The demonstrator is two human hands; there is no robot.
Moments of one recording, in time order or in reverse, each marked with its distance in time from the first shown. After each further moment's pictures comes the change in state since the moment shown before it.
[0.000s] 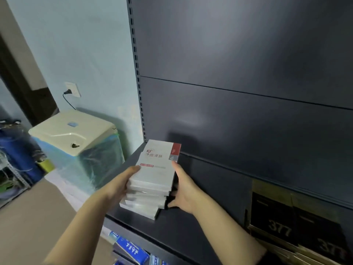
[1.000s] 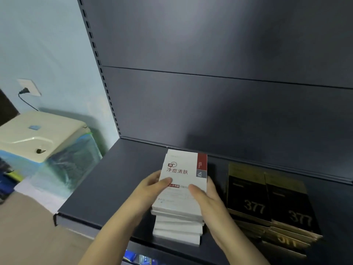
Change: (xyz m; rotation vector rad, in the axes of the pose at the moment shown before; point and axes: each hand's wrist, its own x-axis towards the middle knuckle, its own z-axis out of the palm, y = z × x) left_hand -0.030 0.004 0.129 0.018 -0.248 0.149; right_hand -0.090 0.041 -0.076 -0.224 0.325 -0.497
